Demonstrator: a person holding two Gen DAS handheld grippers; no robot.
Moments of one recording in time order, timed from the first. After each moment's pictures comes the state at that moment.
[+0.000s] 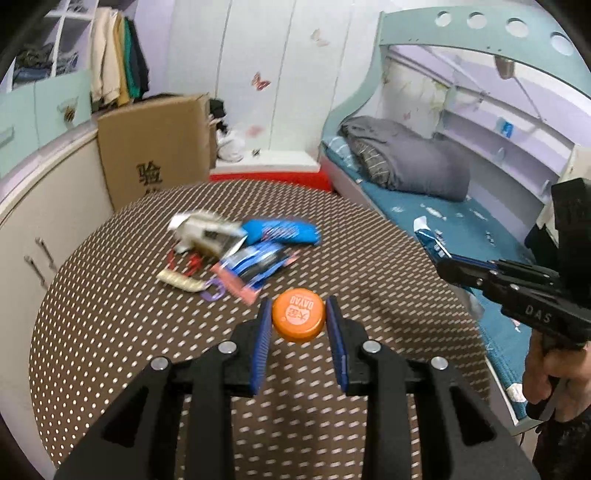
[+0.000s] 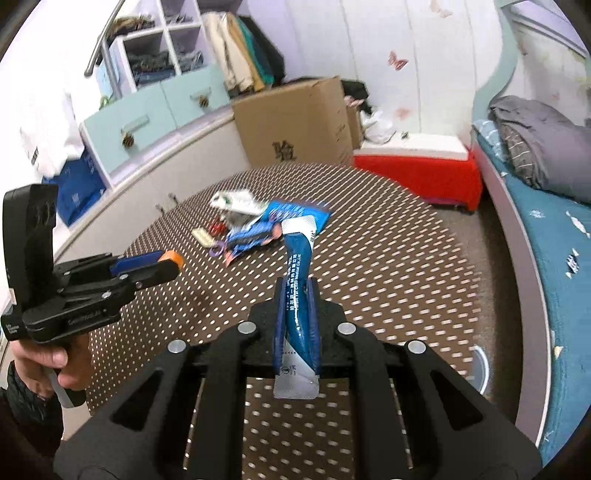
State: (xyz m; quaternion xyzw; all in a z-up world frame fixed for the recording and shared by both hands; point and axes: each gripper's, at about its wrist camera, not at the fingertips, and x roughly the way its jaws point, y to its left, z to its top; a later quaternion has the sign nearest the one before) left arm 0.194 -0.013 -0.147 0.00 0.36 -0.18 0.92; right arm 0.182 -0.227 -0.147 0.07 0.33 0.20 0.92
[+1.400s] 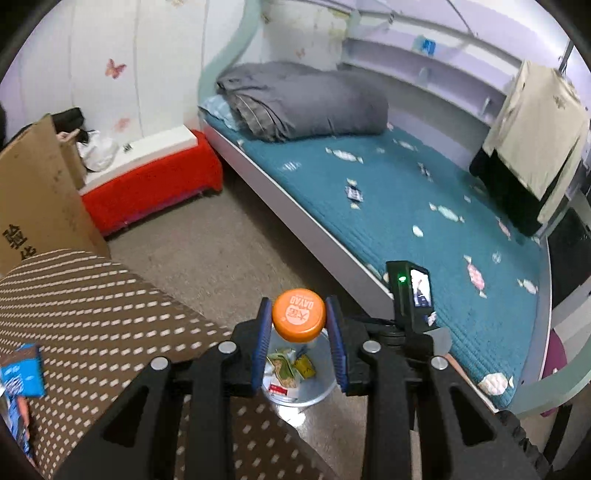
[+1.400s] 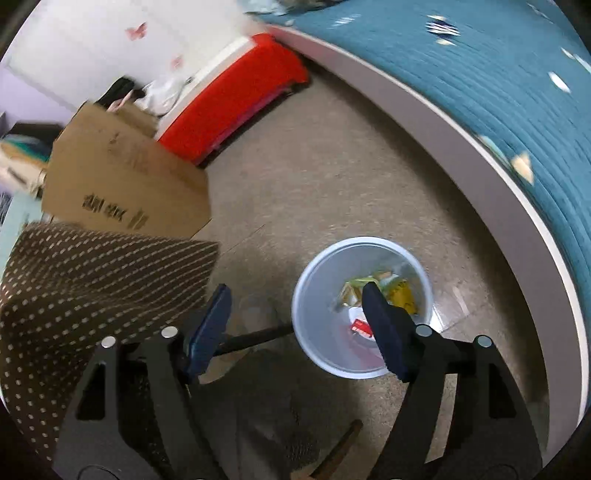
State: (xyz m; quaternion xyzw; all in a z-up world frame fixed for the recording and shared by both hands) left arm 0.319 -0.323 -0.198 0.11 0.43 -0.34 0.83; right arm 0.284 -0.519 -0.408 0.35 0.48 -0.05 0.80
